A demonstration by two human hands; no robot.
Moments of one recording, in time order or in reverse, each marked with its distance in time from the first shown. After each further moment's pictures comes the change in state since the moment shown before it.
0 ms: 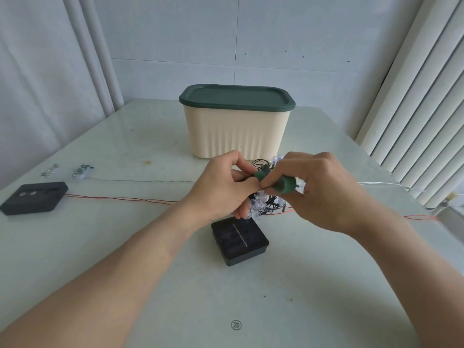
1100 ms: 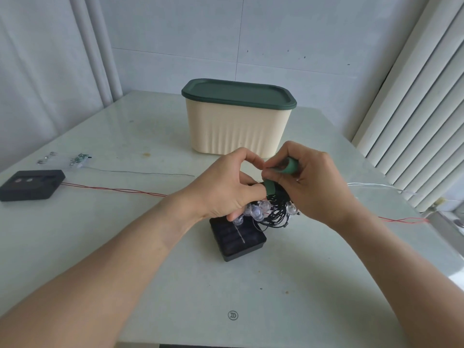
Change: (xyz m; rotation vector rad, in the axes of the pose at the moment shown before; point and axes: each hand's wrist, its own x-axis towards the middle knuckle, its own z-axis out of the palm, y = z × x) left_hand -0.010 0.009 -0.004 0.091 -0.210 0.018; right_hand 0.004 -0.004 0.015 0.263 0.136 0.319
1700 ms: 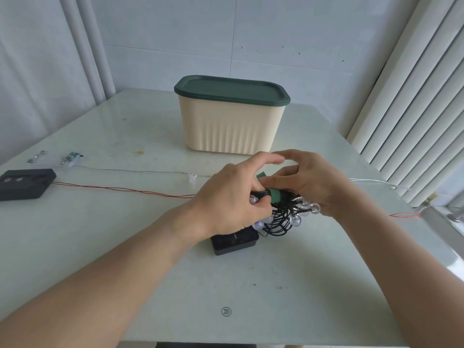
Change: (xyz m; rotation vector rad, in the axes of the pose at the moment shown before) left_hand -0.009 -0.001 0.021 0.319 0.050 0.249; right_hand 0.008 0.009 -0.013 0.259 -0.211 0.582
